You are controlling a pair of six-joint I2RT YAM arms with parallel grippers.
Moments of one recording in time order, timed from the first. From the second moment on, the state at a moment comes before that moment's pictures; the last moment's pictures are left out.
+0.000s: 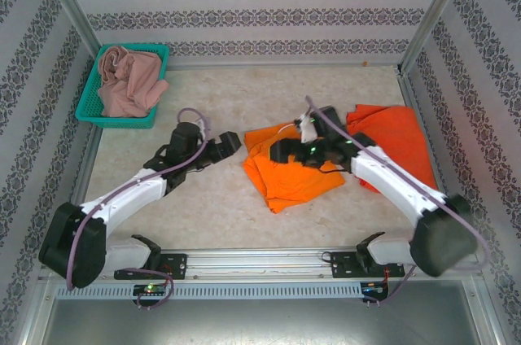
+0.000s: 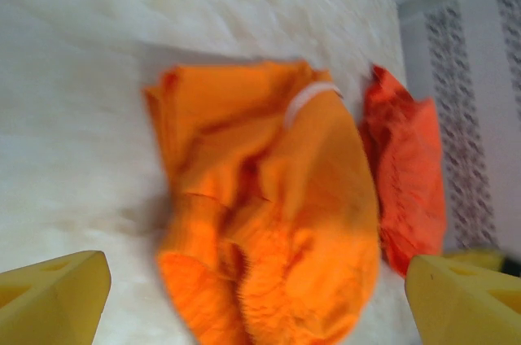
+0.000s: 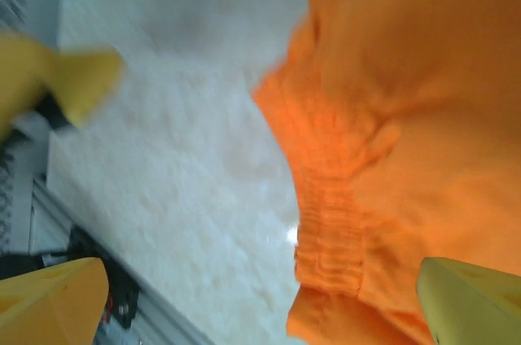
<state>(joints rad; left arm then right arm) -0.47 1.28 0.72 0.02 0.27 -0.88 0.44 1.28 1.00 -0.58 -0.47 0.52</state>
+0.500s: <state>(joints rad) -0.73 1.70 0.85 0.32 0.30 -1.03 0.11 1.34 1.08 -0.71 -0.33 0.29</state>
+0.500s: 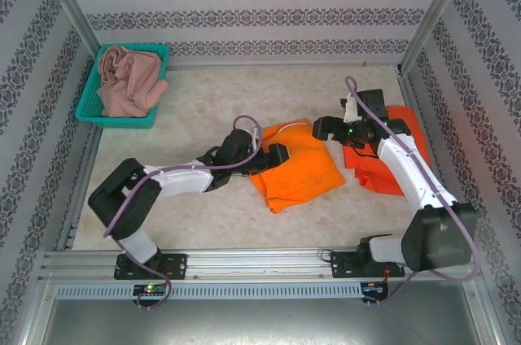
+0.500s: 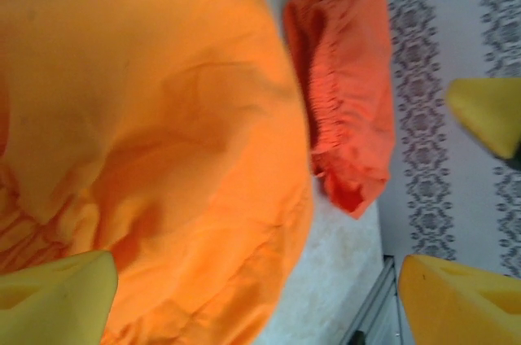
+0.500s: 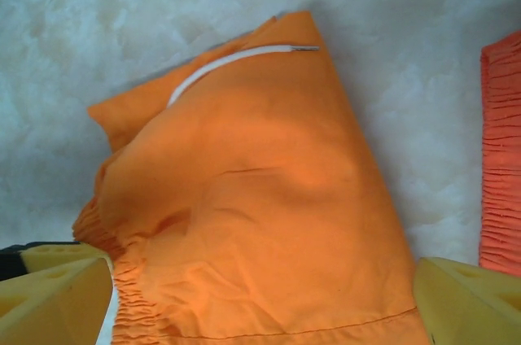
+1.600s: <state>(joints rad) -0.68 1.70 0.80 0.30 0.29 -0.95 0.19 1.96 1.34 -0.90 -0.39 0.01</state>
